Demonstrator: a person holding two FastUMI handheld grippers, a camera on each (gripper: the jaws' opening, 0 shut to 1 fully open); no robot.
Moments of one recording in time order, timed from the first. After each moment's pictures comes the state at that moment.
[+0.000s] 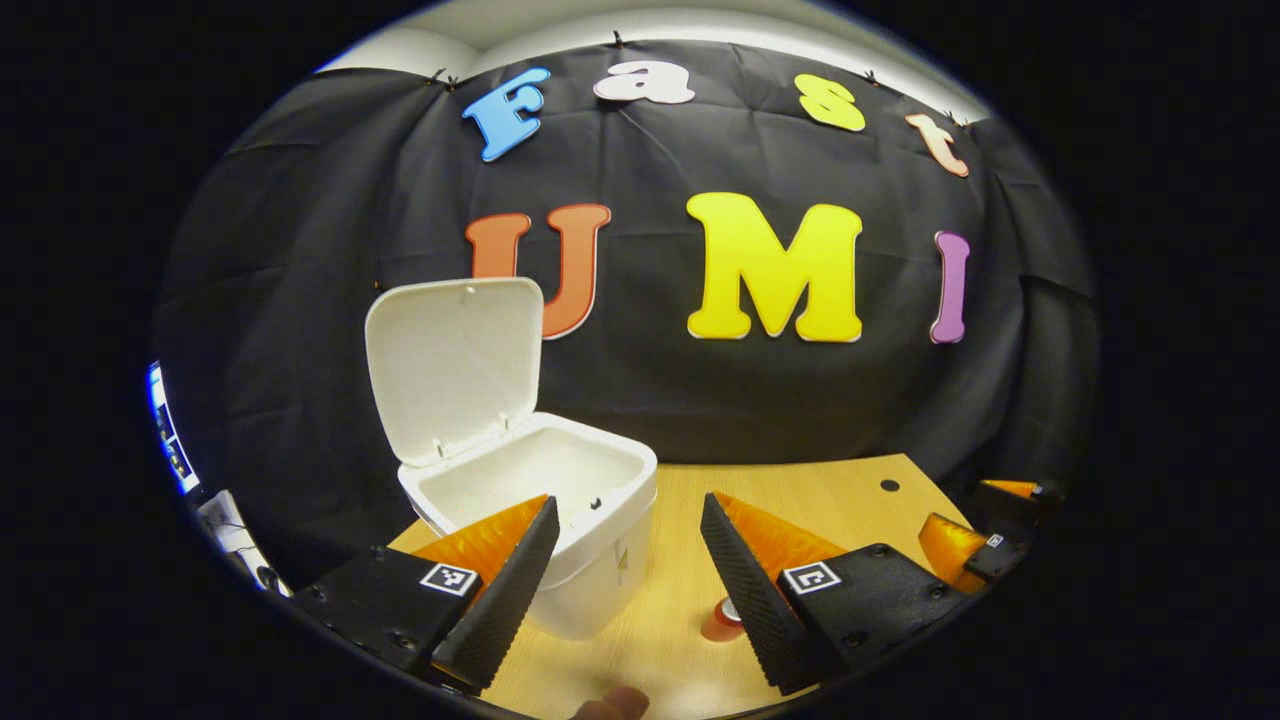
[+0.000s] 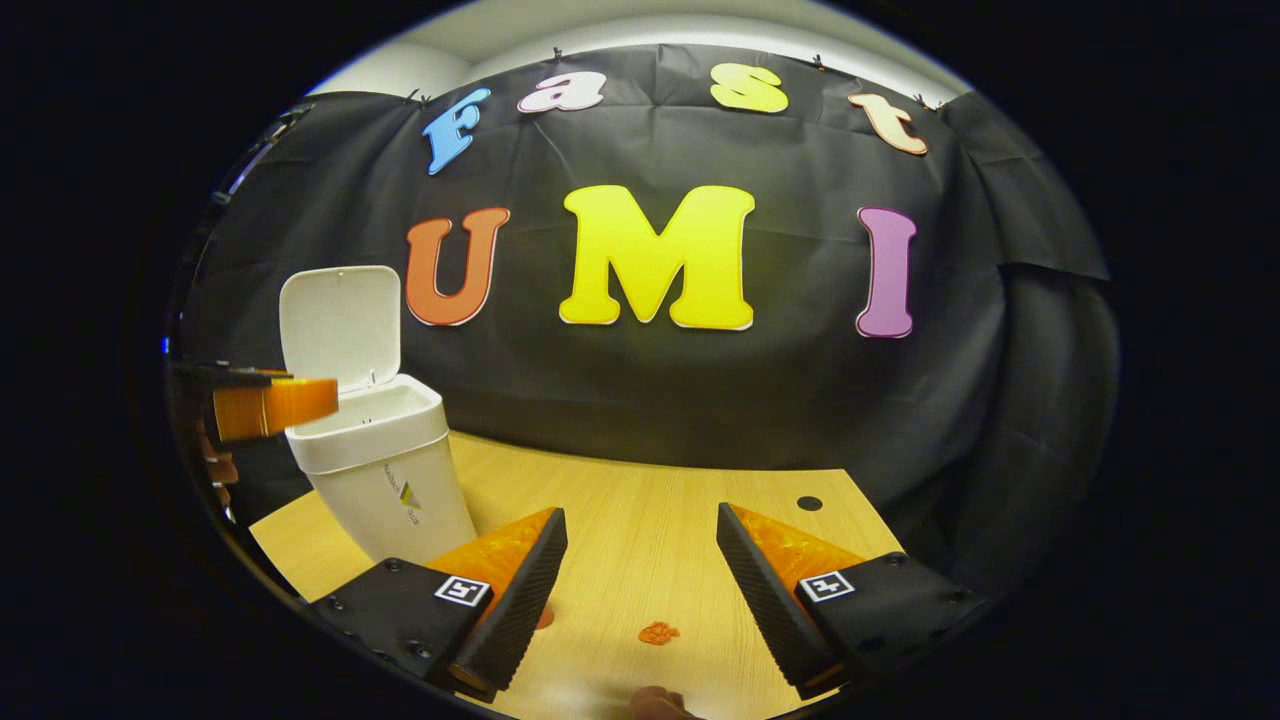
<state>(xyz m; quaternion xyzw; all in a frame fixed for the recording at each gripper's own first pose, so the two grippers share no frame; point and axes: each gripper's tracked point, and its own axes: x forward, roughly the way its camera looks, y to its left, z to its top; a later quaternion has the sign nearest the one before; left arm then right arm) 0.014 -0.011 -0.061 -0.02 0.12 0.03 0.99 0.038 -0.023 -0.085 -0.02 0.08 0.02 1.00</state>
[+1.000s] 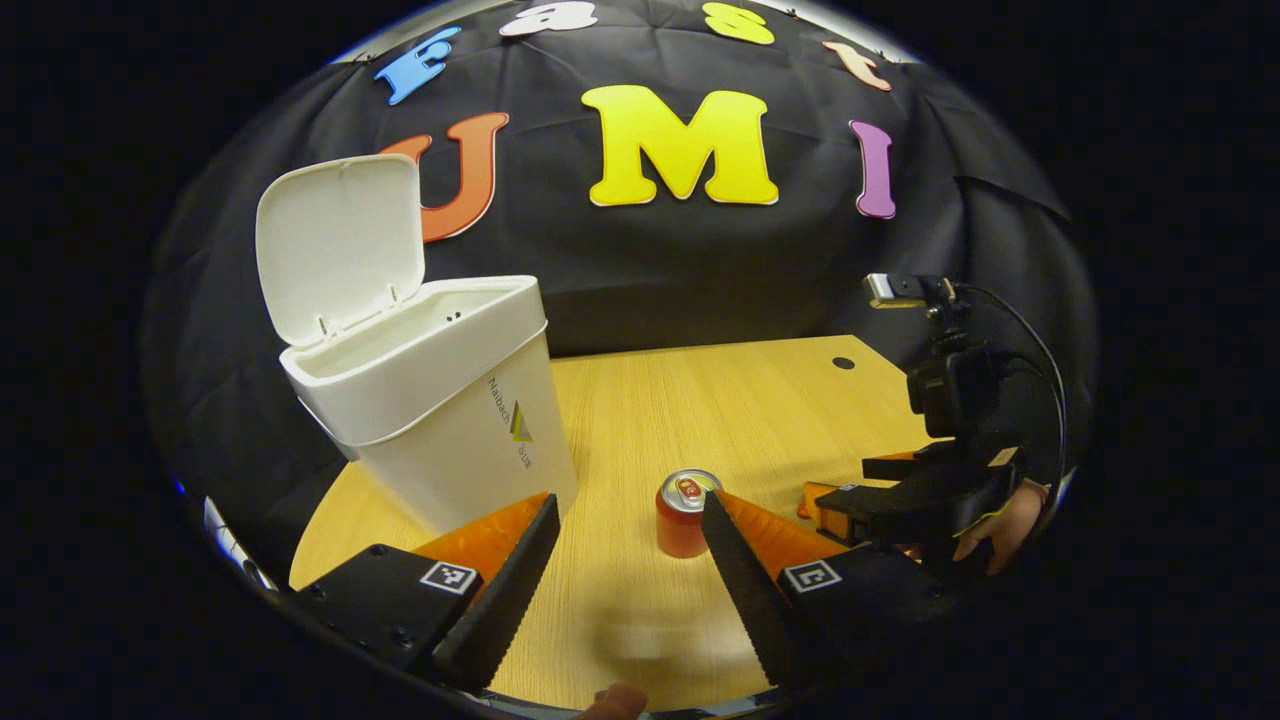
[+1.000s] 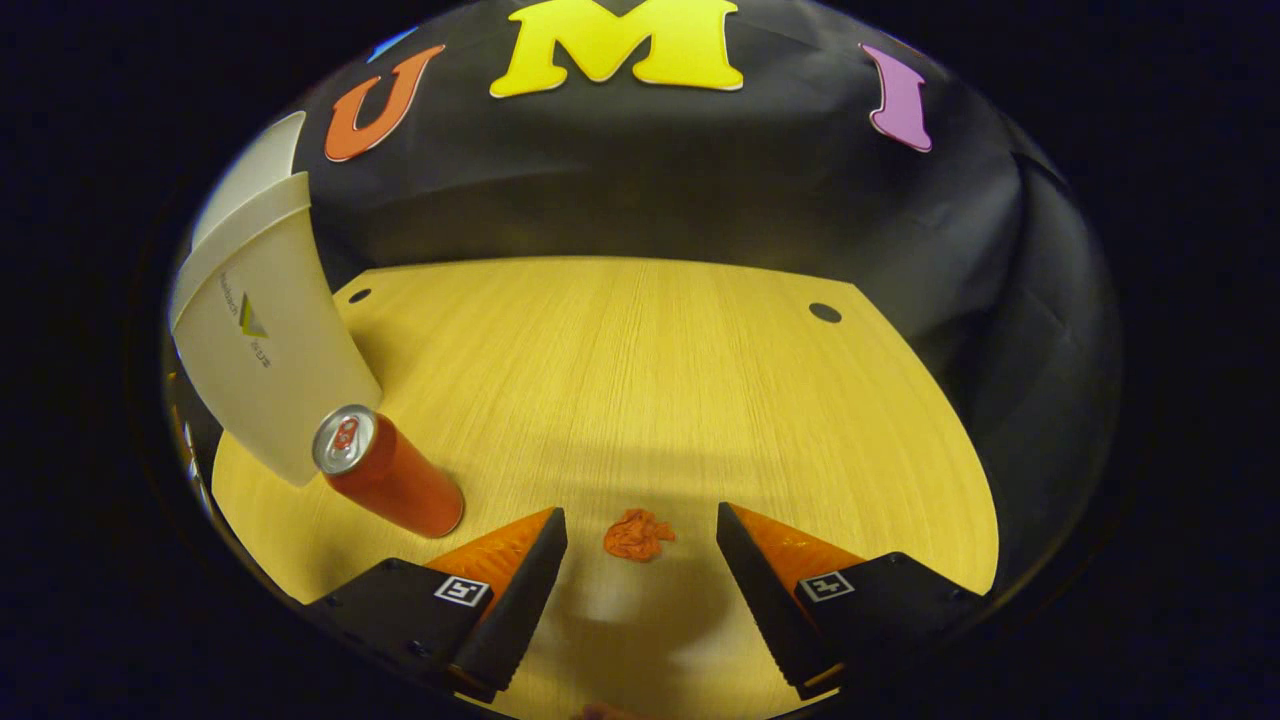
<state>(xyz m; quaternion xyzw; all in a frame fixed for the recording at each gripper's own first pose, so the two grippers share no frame) -0.011 -0.072 -0.181 0.02 0.22 -0.05 0.97 0.101 -0.057 -0.321 -0.01 0.35 -0.05 0.93</state>
